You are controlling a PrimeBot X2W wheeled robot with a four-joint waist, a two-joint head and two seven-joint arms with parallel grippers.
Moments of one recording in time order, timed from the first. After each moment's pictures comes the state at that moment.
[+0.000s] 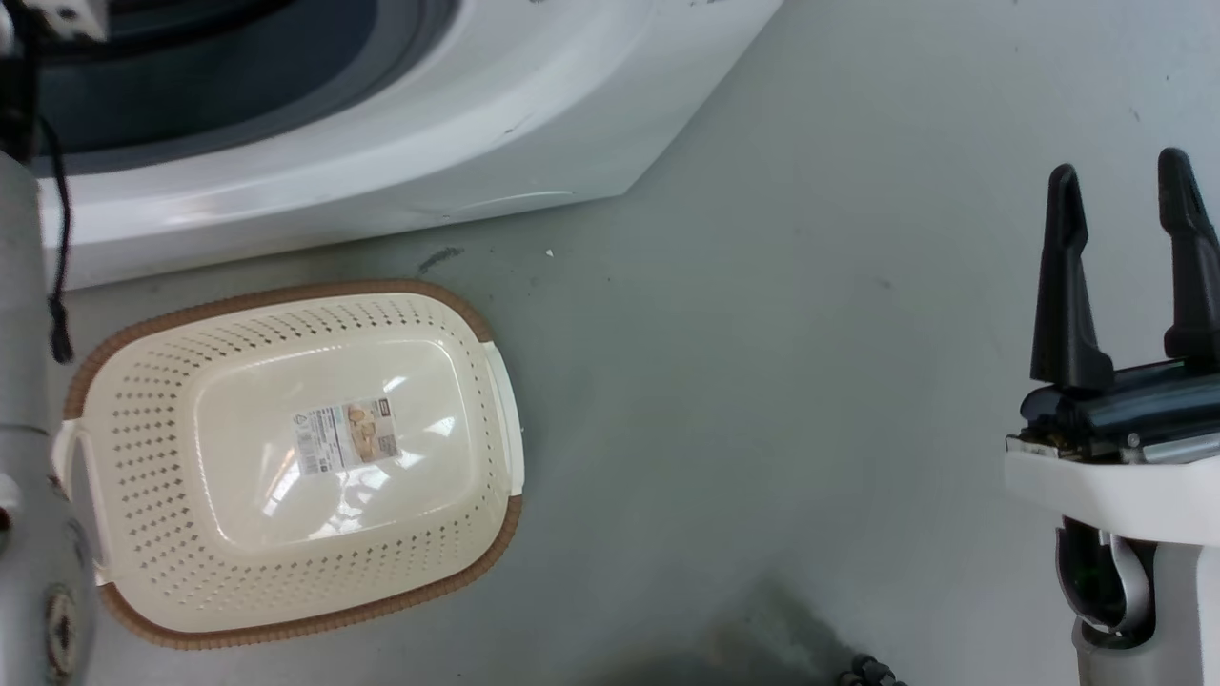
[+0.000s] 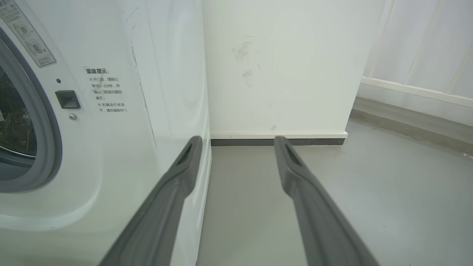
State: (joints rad) left arm -1.19 0.37 0.02 0.79 0.02 -0.11 -0.14; right arm -0.23 -0.05 0.00 -0.23 0.15 0.13 -0.26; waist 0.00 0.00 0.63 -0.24
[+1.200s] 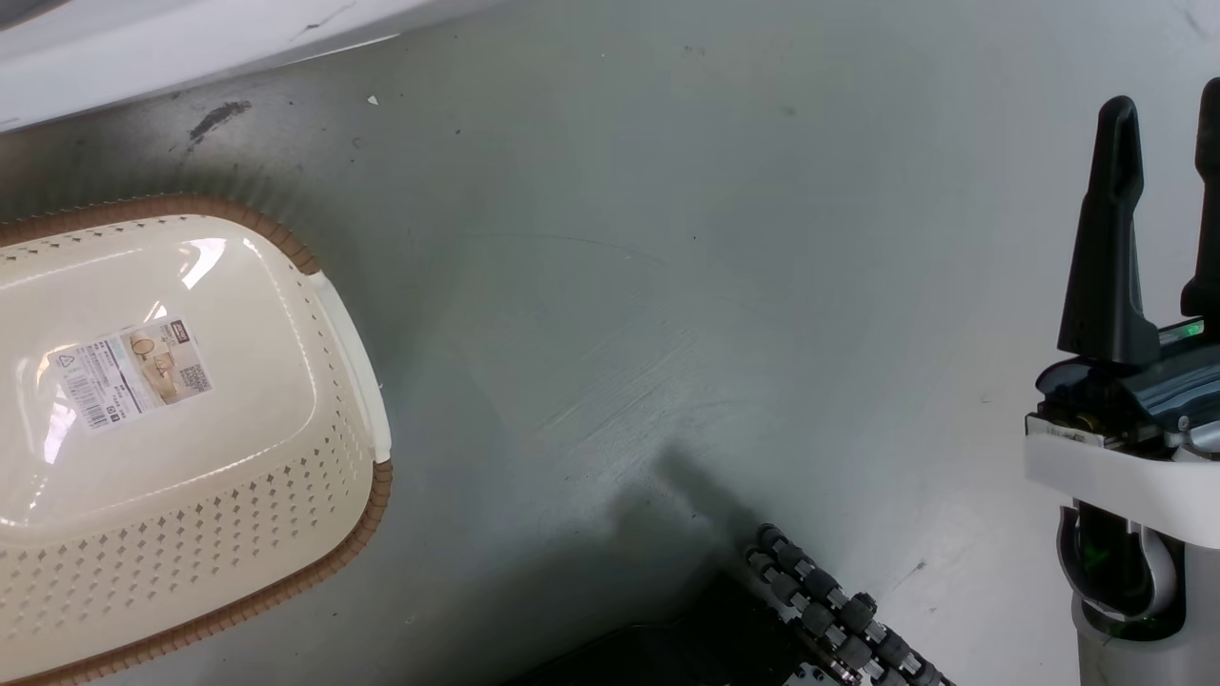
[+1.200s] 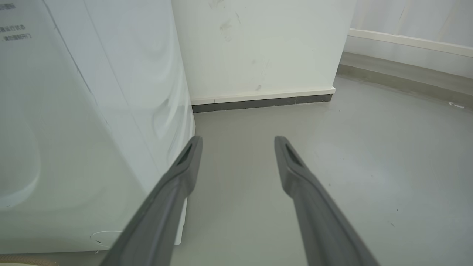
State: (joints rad) left arm -1.82 0.65 -0.34 1.06 -0.11 -0.13 0.72; right arm -0.30 -0.05 0.04 -0.32 0.34 0.13 -0.26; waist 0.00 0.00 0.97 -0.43
